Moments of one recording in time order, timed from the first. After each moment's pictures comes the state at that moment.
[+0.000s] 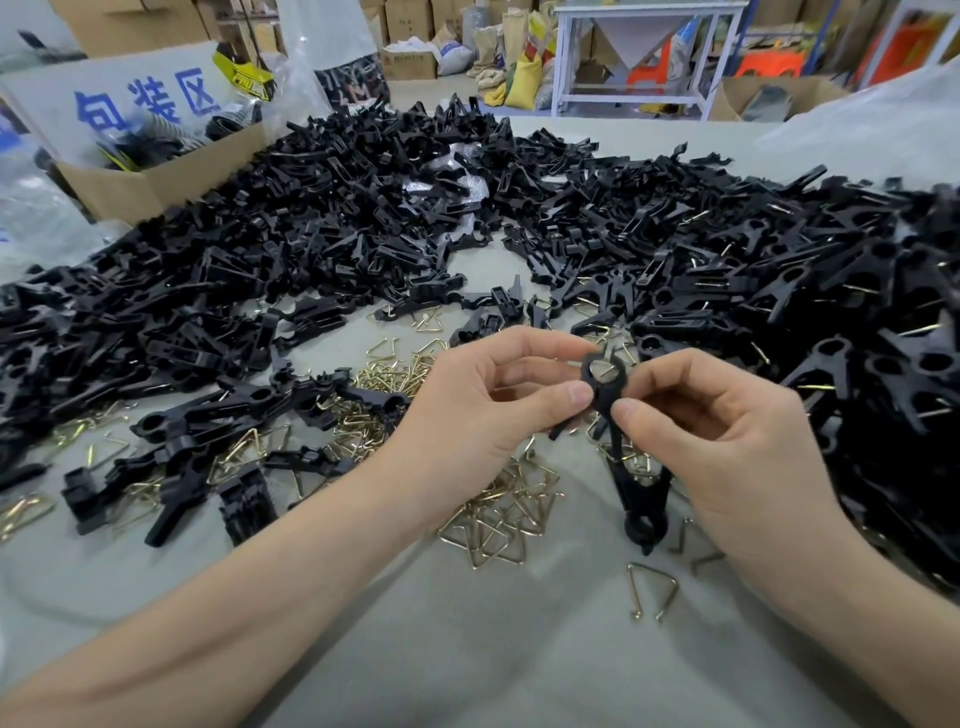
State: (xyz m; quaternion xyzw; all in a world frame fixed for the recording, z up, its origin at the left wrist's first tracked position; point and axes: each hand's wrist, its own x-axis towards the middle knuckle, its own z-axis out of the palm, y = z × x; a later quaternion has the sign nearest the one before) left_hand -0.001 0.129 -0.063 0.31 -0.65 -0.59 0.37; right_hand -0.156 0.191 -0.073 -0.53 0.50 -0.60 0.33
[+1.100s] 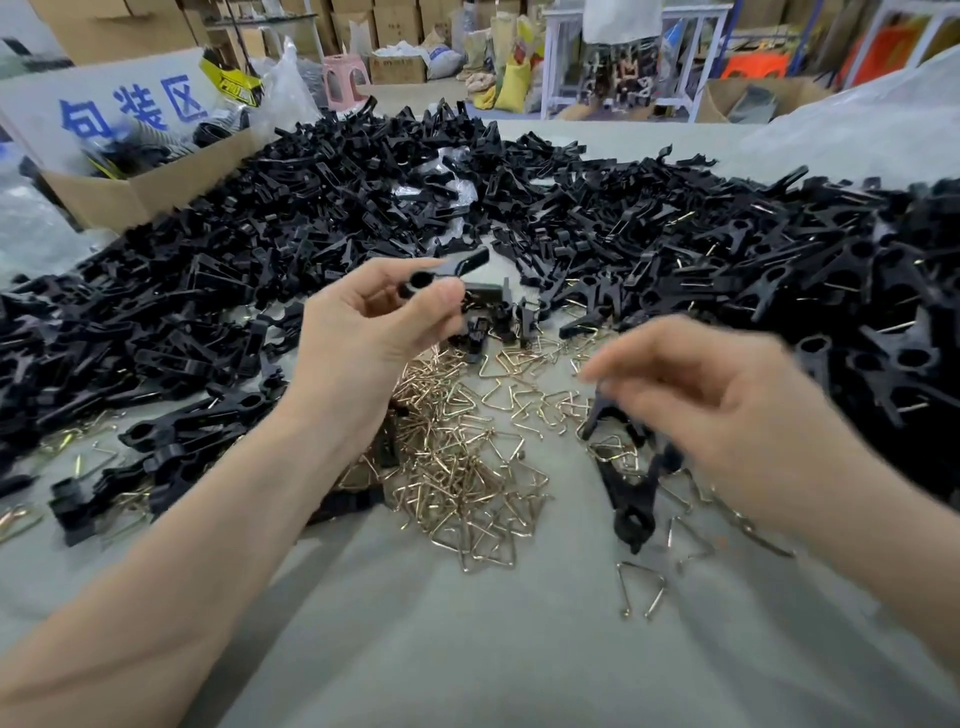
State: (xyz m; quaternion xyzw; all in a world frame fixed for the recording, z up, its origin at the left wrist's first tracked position) left_hand 0.031 0.090 -0.048 0.35 -0.51 -0.57 0.54; right_hand -0.176 0.190 -0.045 -0.69 0.55 -0.42 0.22
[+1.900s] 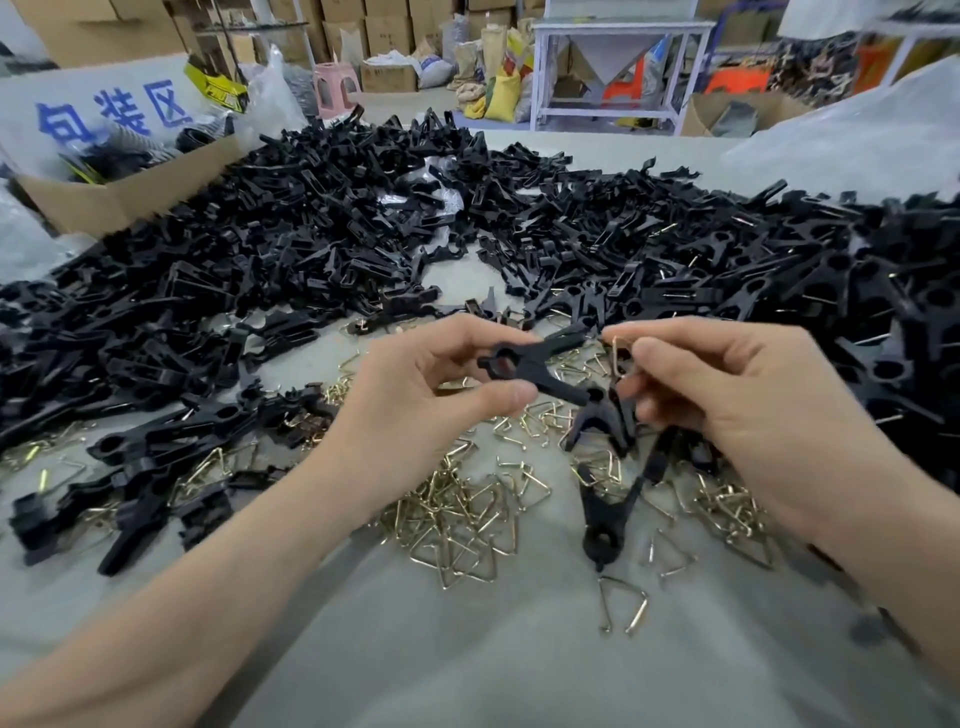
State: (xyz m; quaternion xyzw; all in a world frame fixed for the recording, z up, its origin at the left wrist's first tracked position) left_hand 0.012 0.113 -0.061 0.31 -0.72 -0.47 0.41; right_hand -0.186 0.180 -0.044 -0.48 0.54 -0.57 0.40
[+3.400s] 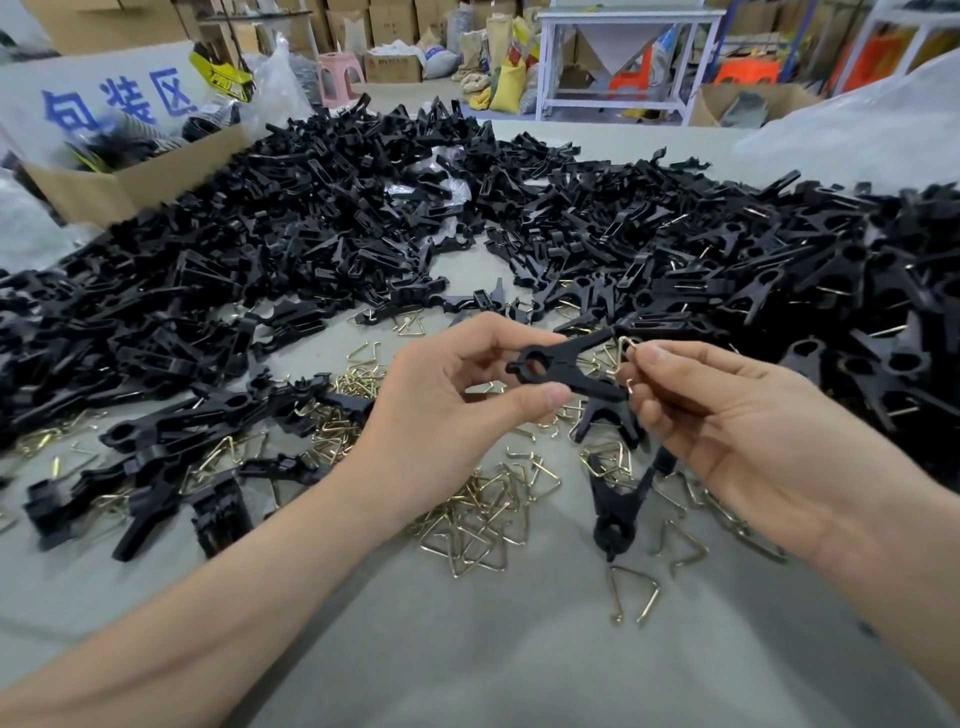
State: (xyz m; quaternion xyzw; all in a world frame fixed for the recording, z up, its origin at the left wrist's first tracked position) left_hand 0.003 0.125 -0.065 0.29 -0.70 -0.49 0.43; right_hand -0.172 0.183 -0.046 -0.25 0.50 -0.62 0.55
